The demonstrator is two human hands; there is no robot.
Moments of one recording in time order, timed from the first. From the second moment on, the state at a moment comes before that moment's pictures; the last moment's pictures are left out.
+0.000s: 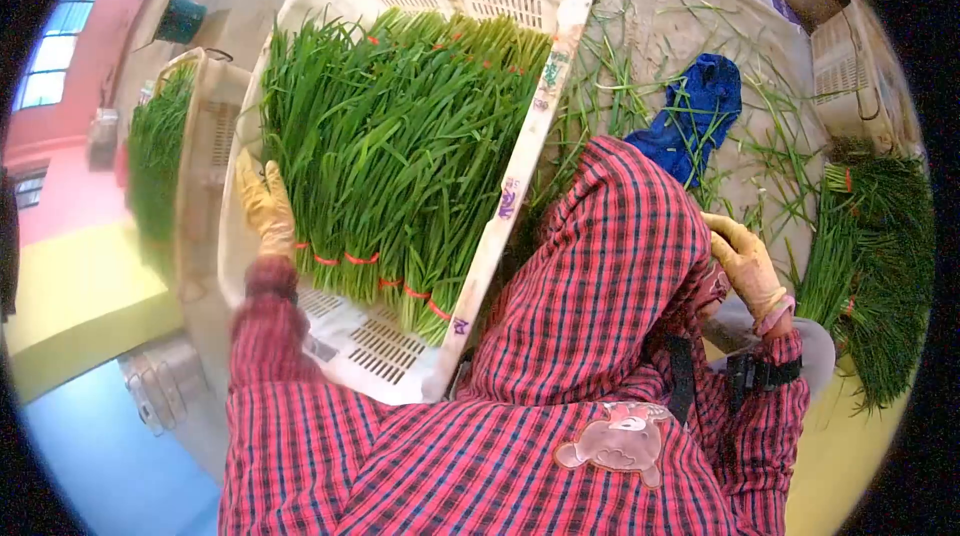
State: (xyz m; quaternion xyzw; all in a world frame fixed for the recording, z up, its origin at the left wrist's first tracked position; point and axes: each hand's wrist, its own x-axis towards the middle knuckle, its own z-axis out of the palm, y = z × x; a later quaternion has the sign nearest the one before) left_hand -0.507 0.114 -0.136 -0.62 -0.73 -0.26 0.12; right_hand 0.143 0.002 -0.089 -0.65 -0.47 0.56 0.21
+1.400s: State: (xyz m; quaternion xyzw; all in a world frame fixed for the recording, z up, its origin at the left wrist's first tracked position) left_hand -0.594 0.050 -0.198 -0.50 -0.83 0.16 -0.19; right_hand 0.151 0.012 -0.145 -0.65 -0.52 0.55 0.08
